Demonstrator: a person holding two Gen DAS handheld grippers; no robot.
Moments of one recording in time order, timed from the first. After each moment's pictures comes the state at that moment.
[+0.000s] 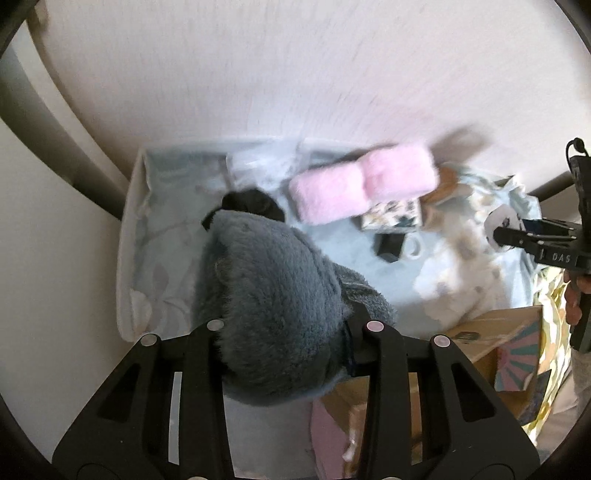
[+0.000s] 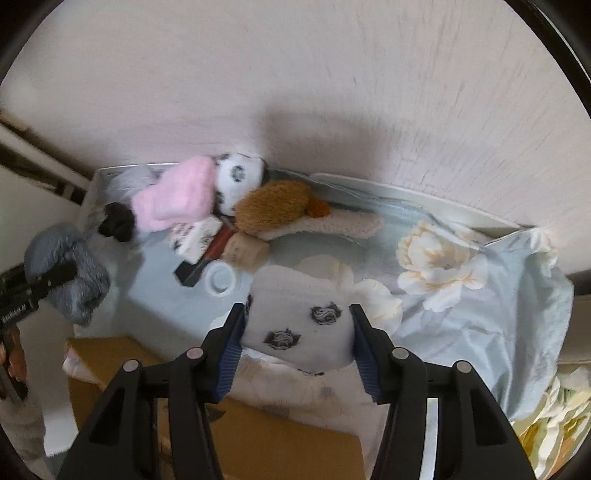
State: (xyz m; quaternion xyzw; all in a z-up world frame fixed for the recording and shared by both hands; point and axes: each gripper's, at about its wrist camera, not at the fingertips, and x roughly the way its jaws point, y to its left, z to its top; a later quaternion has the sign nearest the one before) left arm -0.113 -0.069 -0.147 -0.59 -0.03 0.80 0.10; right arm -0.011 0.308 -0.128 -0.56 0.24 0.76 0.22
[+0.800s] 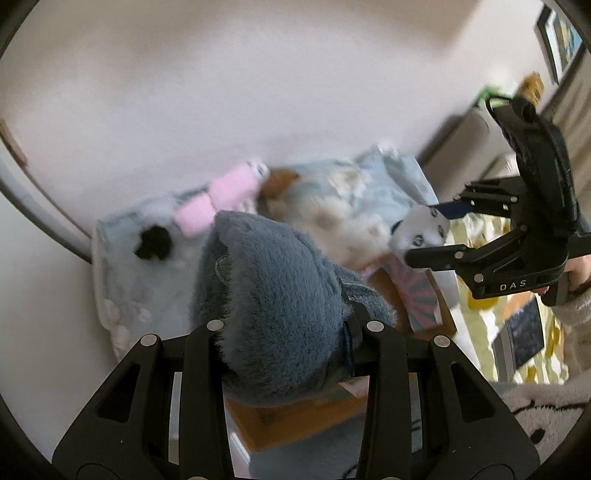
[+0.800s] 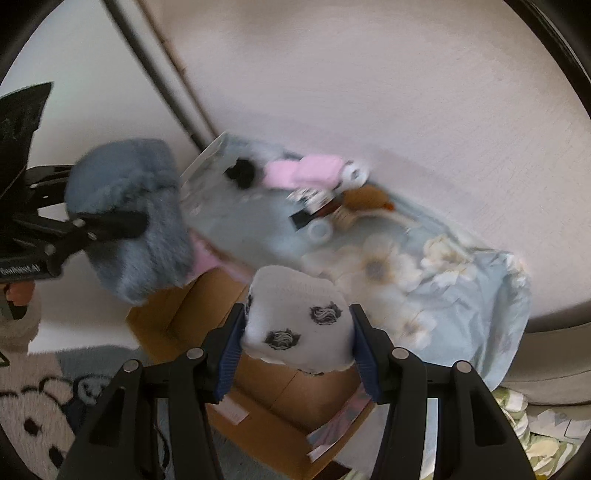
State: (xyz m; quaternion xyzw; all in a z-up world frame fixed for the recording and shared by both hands) left arm -0.006 0.022 -0.025 -0.53 0.04 0.81 0.24; right arm 0.014 0.194 -0.064 -0.55 0.15 0.81 0.10
